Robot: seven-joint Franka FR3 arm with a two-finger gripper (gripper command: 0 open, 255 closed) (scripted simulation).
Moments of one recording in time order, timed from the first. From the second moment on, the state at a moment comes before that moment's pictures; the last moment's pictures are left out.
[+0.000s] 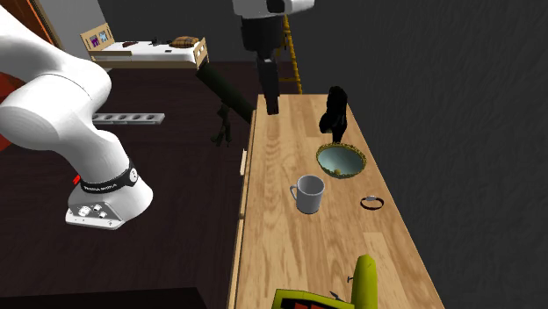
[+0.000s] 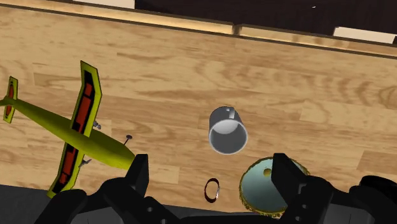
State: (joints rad) arm 0.02 -0.47 -0.03 -2.43 -0.09 2.05 -0.04
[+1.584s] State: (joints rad) arm 0.01 0.44 -0.03 -2.12 0.10 2.48 -0.18
